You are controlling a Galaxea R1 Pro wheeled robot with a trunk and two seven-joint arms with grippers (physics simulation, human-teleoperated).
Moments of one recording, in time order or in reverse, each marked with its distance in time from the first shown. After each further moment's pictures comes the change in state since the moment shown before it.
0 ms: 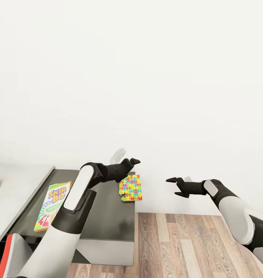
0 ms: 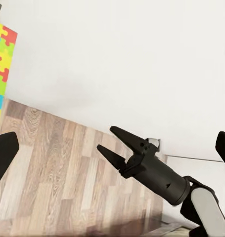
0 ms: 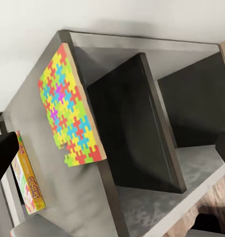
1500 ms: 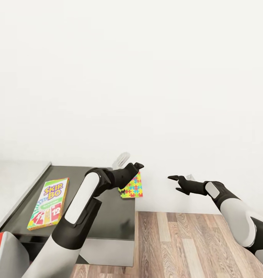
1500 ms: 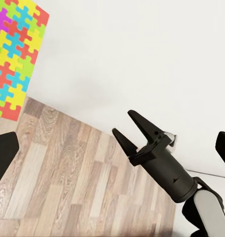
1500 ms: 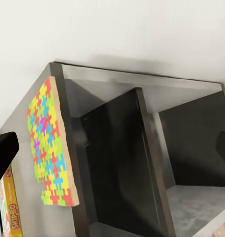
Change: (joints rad) left arm 0.048 -0.004 -0.143 -0.132 0.026 -0.191 0.186; right arm 0.016 -0.011 0.000 0.001 0.007 -0.147 0.087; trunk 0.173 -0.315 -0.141
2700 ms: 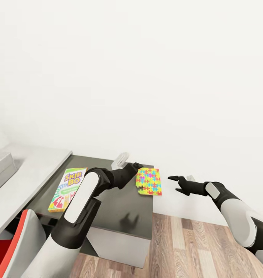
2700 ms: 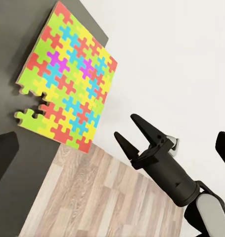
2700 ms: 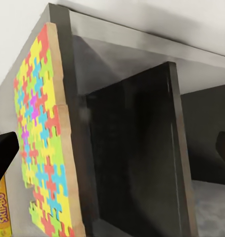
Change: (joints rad) left arm -0.003 0.007 0.002 0.004 0.000 -0.002 0.002; right arm 0.002 -0.003 -0.003 0.007 -0.006 0.010 0.004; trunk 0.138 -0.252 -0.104
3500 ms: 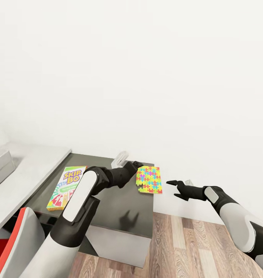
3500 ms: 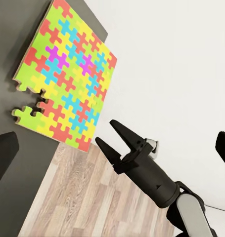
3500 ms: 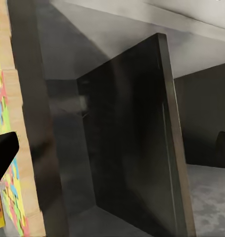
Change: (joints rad) left arm -0.009 0.005 0.008 -0.006 0.037 0.002 0.000; right arm 0.034 0.011 -0.002 0.000 0.000 0.032 0.007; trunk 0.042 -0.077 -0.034
